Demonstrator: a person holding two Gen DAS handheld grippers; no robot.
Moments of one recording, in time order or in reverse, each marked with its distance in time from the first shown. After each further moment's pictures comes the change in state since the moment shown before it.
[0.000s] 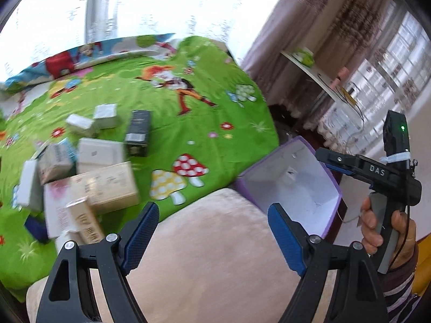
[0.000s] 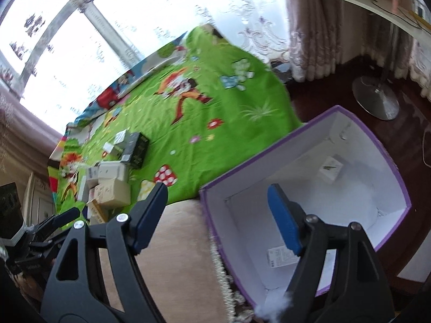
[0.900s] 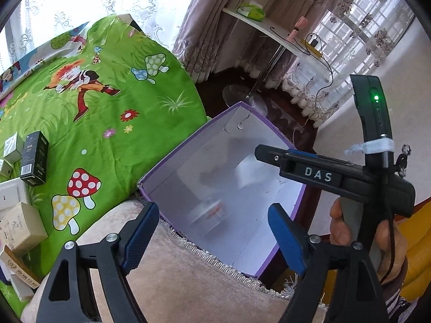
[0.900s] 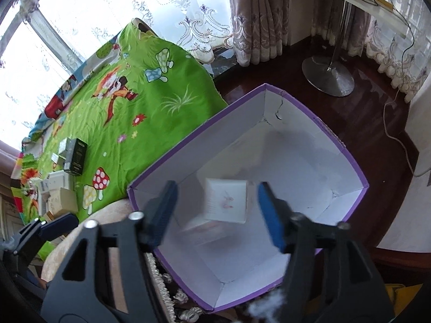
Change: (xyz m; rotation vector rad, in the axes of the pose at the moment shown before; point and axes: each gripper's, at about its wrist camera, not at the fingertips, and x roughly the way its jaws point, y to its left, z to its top) left arm 0.091 -0.141 0.025 0.206 0.186 -0.141; right arm 0.000 -0.076 -0.003 0.142 0.051 -0.240
